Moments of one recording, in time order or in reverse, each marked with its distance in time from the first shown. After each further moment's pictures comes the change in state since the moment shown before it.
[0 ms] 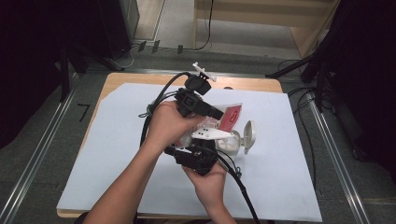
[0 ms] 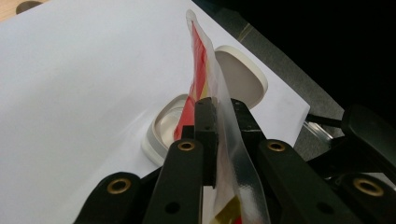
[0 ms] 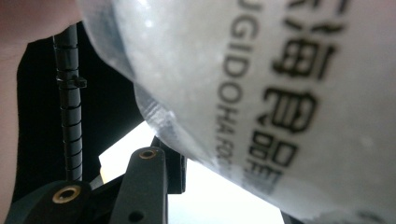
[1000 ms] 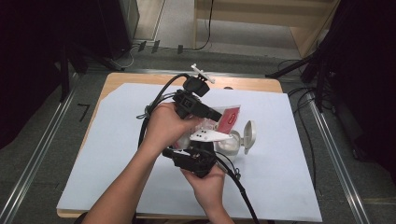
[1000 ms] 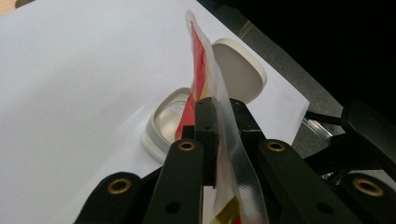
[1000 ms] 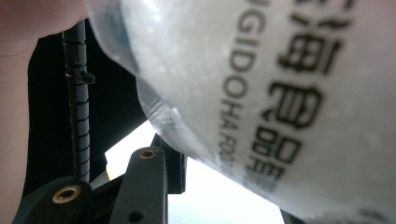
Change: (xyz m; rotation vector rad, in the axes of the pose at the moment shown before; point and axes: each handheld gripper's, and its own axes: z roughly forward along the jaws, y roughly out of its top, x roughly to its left) left arm -0.002 -0.005 -0.003 0.004 -0.001 -0.009; right arm 0.006 -0.002 0.000 0.010 0.012 -0.005
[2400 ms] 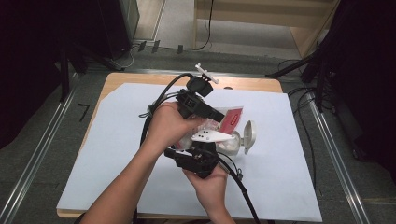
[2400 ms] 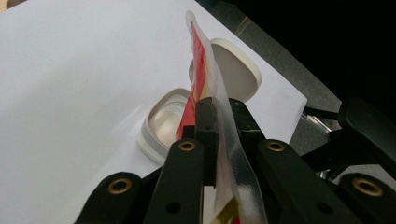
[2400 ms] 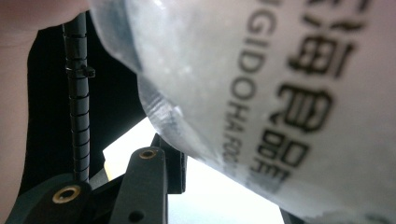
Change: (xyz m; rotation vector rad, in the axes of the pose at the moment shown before) left arm -0.003 0.005 0.003 0.021 -0.011 0.019; right arm 0.001 0.001 -0.006 0.005 -0.016 -0.004
